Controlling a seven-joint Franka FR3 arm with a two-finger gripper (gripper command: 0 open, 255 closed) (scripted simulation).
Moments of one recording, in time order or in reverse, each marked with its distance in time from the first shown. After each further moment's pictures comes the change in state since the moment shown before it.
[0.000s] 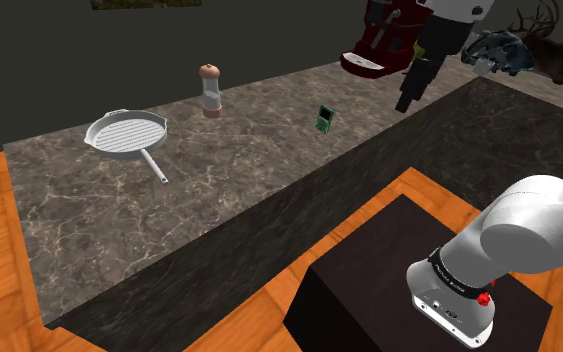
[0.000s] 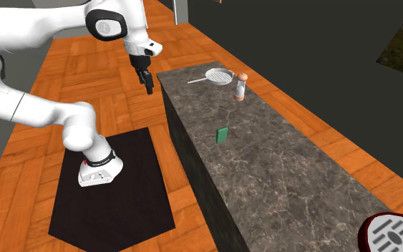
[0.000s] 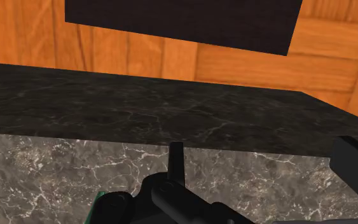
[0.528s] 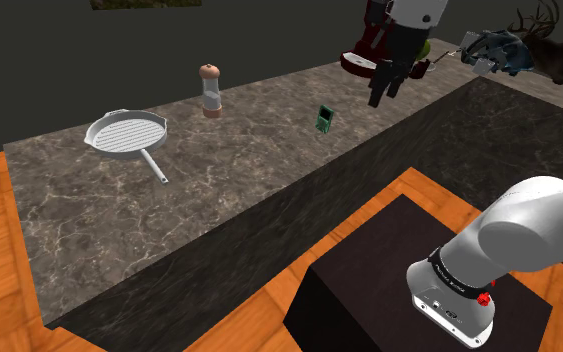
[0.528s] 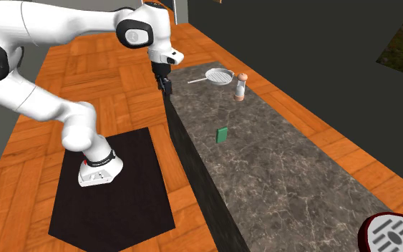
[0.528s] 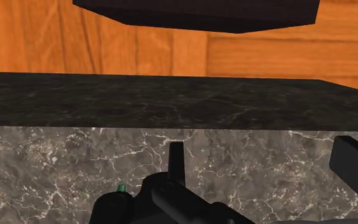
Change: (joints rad) arm -0.043 0.233 -0.011 0.079 -0.031 0.120 0.025
